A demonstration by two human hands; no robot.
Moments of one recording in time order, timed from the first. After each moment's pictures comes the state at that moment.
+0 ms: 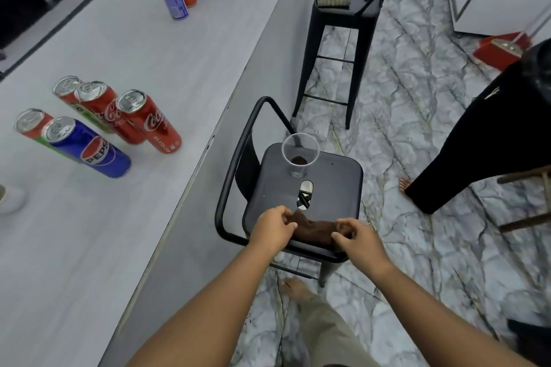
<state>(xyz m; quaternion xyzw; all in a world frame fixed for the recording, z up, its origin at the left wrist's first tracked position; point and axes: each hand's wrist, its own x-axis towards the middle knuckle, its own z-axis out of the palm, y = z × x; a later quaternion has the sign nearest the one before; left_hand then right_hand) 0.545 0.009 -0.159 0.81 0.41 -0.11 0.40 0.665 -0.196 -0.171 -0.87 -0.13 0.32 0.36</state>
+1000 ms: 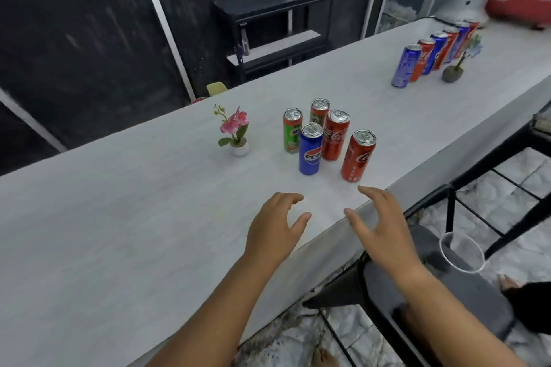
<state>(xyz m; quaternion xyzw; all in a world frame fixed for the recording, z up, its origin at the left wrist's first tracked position) 0.314 0.098 0.005 0.74 0.58 0.25 0.25 0.554 0.044 -0.003 -0.70 -0.58 0.19 0.38</state>
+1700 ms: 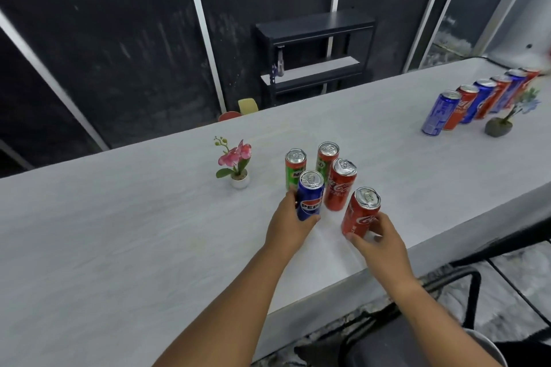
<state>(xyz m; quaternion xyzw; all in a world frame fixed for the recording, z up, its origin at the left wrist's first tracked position) 0.404 0.232 -0.012 0.56 0.64 0.33 0.40 0.622 0.175 -0.029 -0.67 -0.50 0.37 0.41</state>
